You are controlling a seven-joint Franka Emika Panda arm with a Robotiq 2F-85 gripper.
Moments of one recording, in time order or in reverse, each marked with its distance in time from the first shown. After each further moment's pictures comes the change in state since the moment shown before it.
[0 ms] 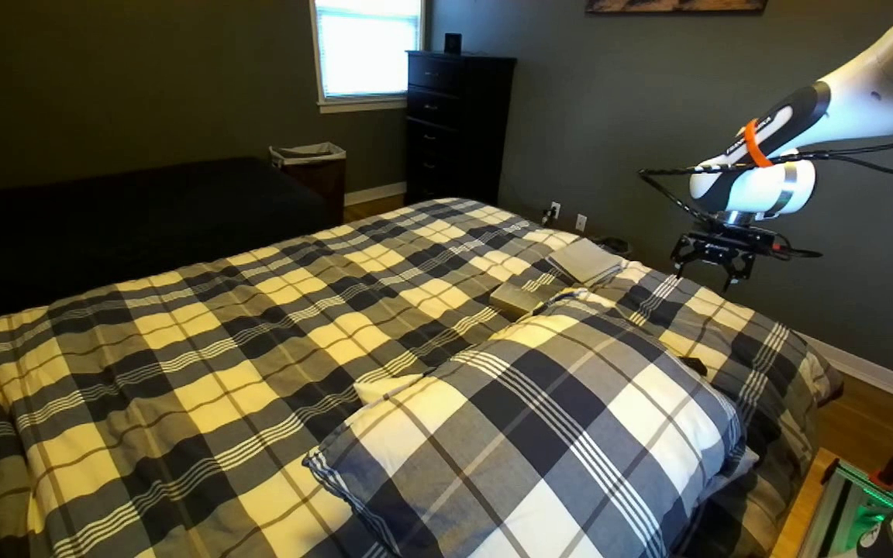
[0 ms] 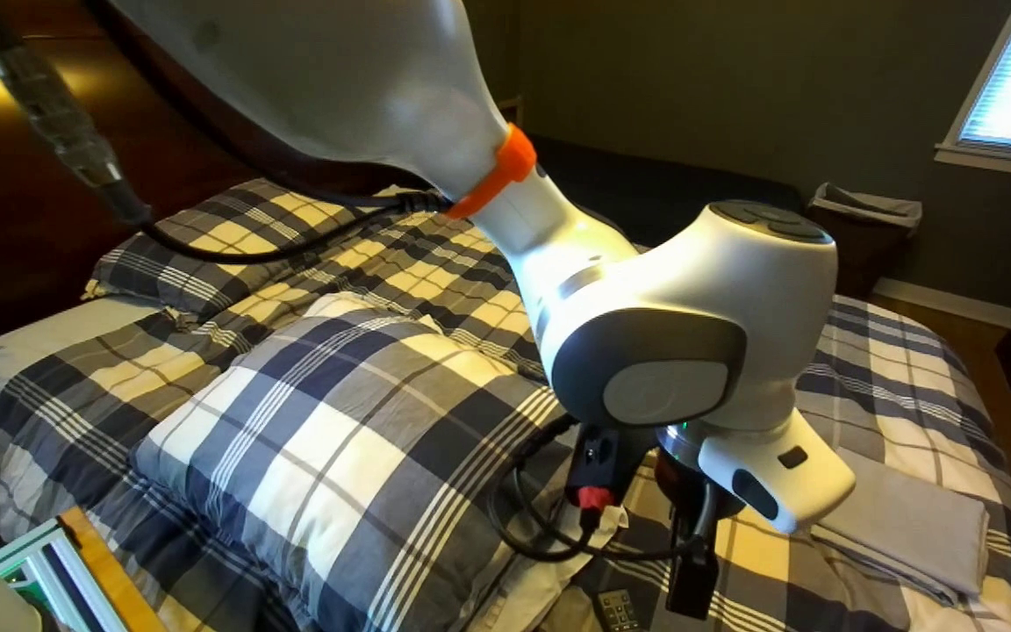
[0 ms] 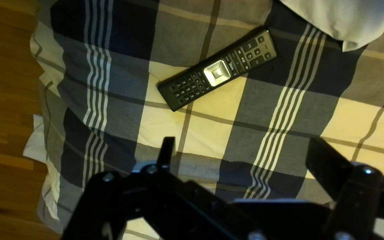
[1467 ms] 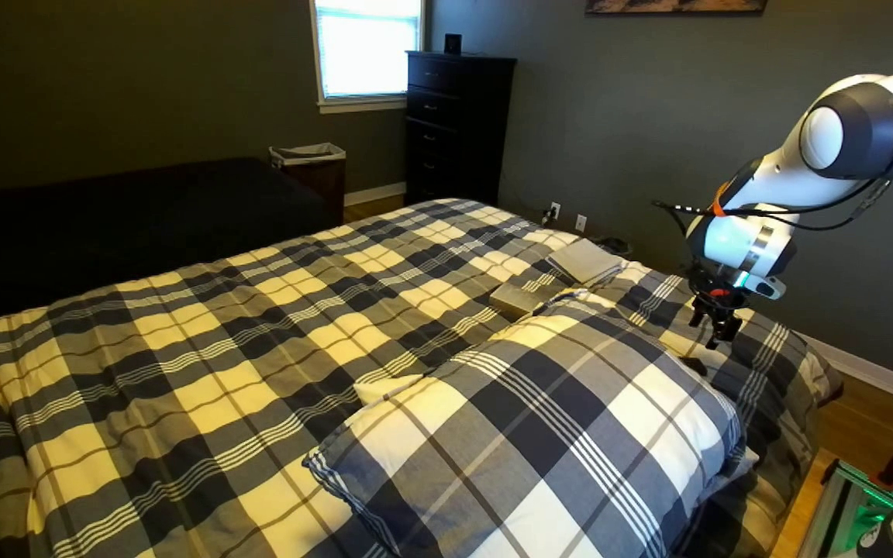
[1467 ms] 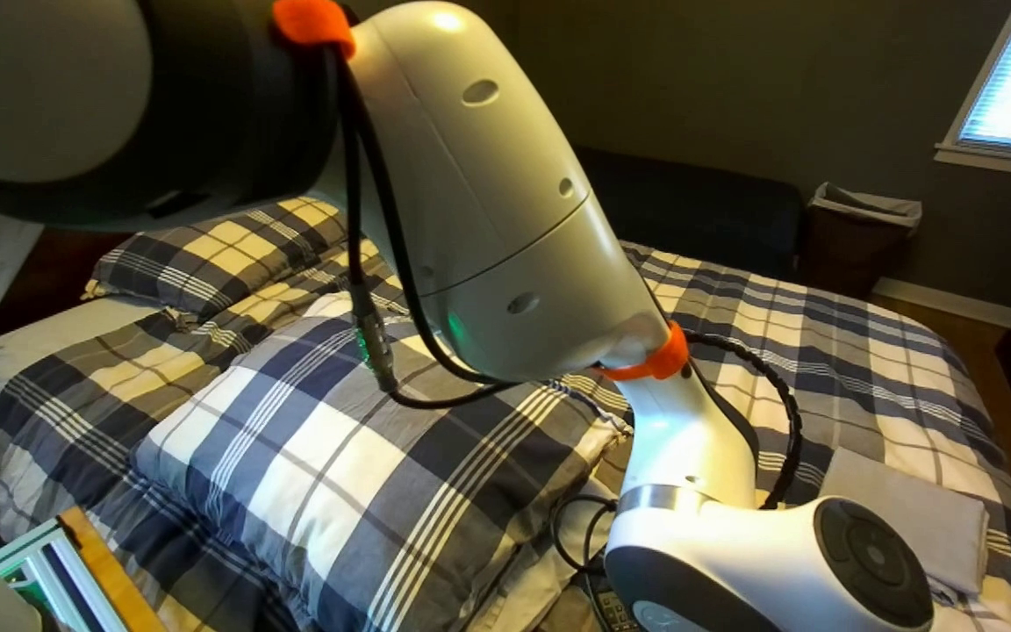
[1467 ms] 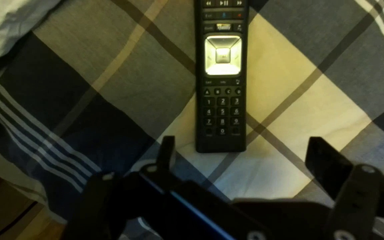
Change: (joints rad) arm -0.155 0.446 0.011 0.228 0.560 0.001 0.541
